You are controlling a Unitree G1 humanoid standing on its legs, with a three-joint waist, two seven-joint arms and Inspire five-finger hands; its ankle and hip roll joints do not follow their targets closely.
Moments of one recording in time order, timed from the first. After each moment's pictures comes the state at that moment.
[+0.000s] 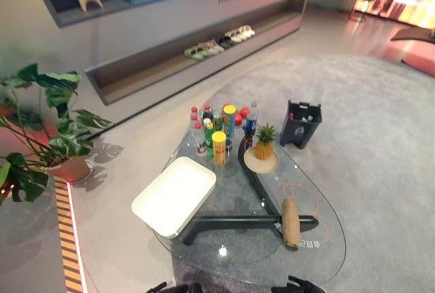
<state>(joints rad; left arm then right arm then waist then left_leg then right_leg) -0.01 0.22 -0.16 1.24 -0.57 -0.01 -0.01 0.01 -0.25 0.26 0.99 0.49 0.01 -0.03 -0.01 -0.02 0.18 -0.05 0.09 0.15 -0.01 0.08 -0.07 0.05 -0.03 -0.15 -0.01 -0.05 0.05</state>
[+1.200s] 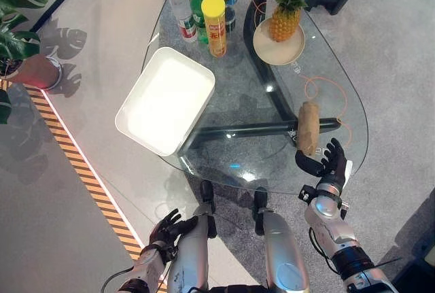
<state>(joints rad) -0.13 0.24 -0.26 0.97 -0.78 -0.09 0.02 -0.26 -0.34 0.22 0.34 0.44 -0.10 -0.76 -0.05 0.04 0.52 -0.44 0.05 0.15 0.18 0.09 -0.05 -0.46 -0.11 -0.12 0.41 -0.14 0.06</state>
